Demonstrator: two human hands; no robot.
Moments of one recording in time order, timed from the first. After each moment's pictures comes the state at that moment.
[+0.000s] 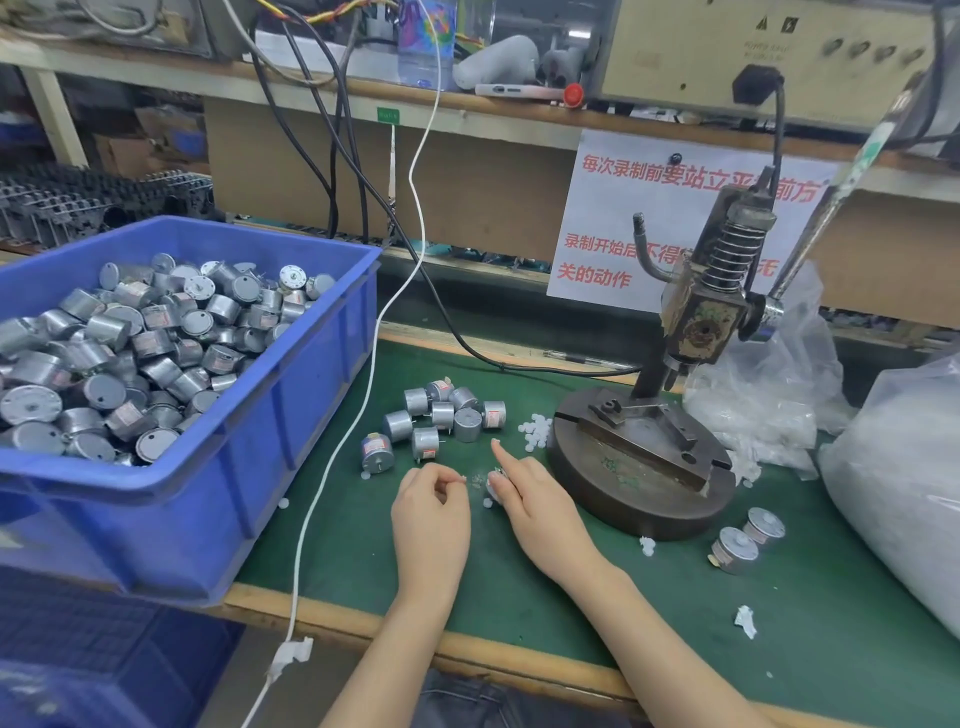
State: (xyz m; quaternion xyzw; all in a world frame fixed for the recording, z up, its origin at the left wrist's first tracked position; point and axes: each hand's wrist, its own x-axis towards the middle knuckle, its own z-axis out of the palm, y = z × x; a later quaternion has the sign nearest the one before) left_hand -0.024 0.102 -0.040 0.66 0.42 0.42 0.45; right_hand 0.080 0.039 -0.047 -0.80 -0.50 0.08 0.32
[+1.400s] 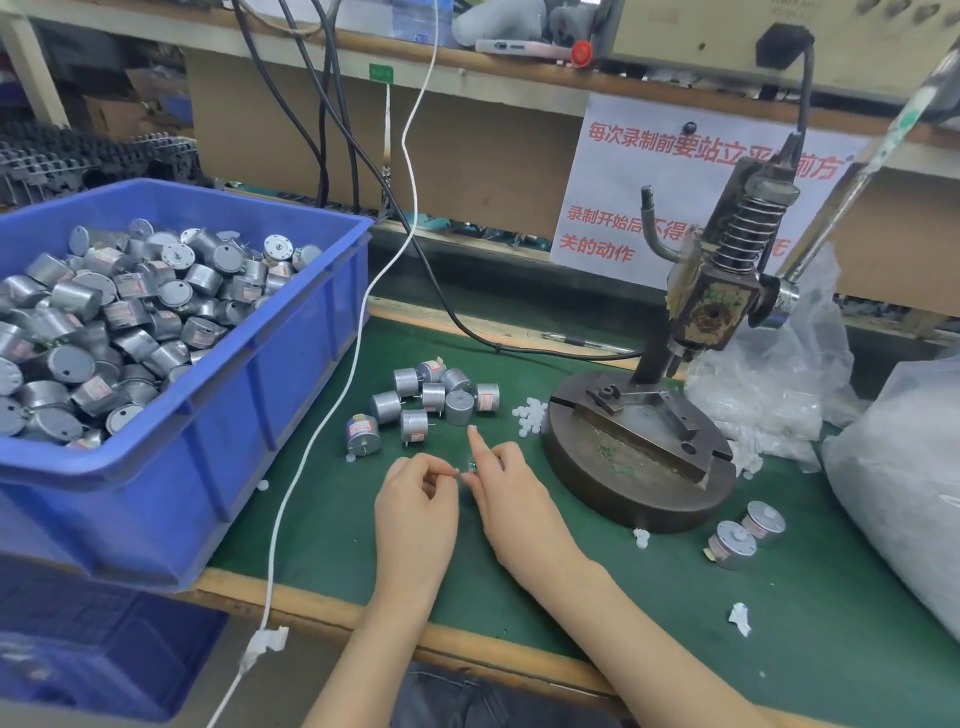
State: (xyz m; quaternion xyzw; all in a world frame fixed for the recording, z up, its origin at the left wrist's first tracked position) left_hand -0.031 0.100 -0.039 0.69 0.40 0.39 0.45; right_hand 0.065 0.044 -0.046 -0.82 -0.54 -0.01 0.17
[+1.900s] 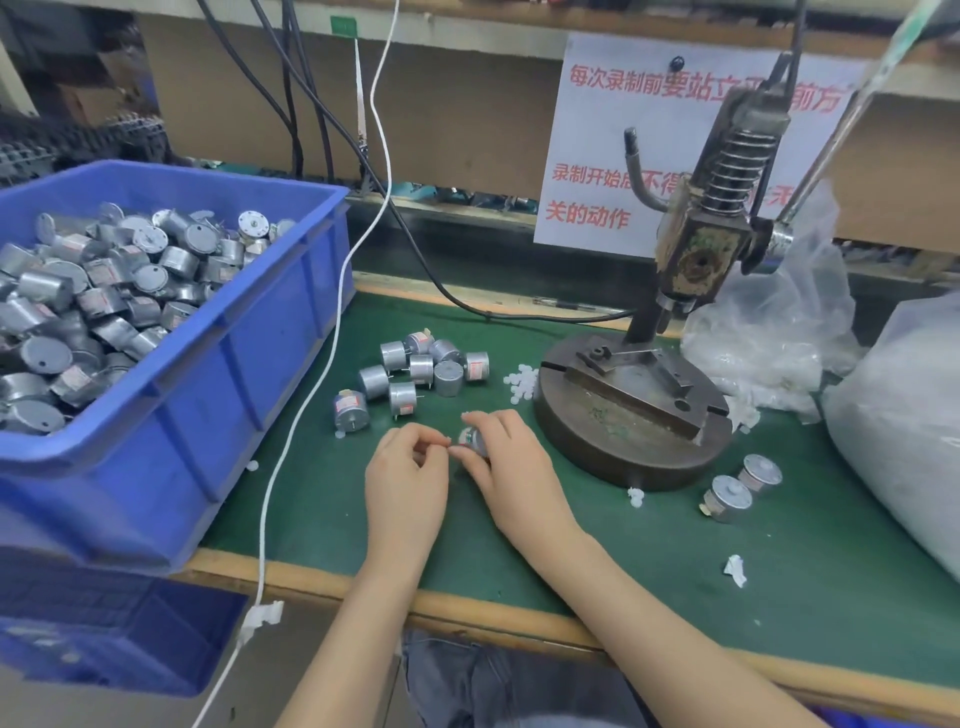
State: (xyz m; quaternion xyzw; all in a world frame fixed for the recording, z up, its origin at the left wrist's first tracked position) left_hand -0.030 0.101 -0.041 0.71 0.40 0.39 0.43; right_hand 0.061 0.037 -0.046 -0.79 -0.52 -0.02 0.31
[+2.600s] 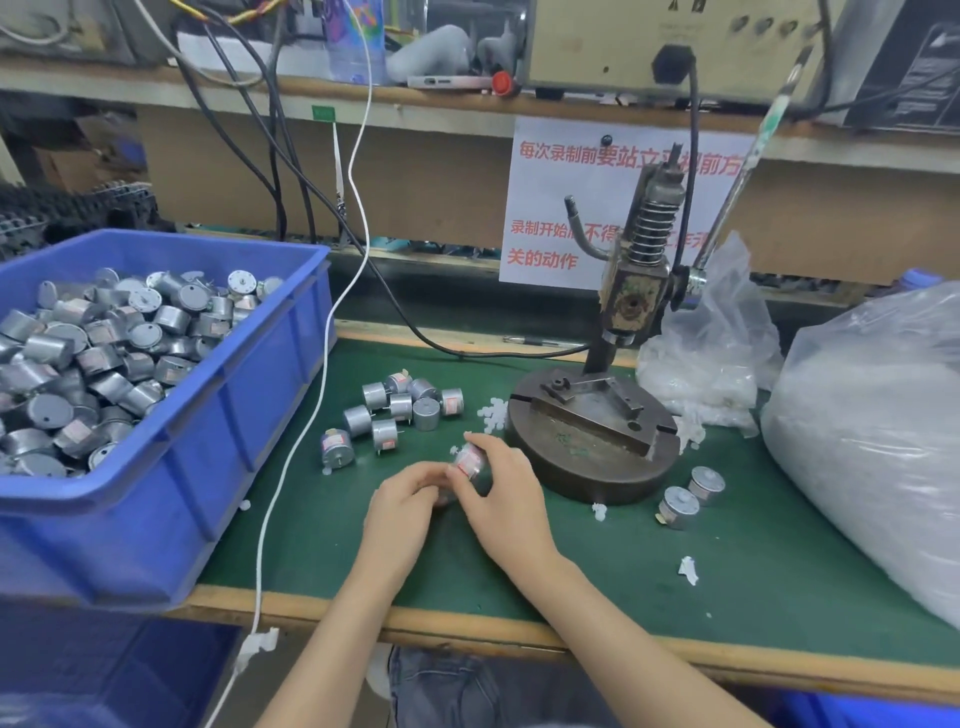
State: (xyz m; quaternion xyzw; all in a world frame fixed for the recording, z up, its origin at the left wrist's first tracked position) left_hand -0.034 0.102 -0.035 0.71 0.31 0.27 0.57; right_hand 0.056 0.022 -0.039 -0.79 -0.43 -0.01 0.45
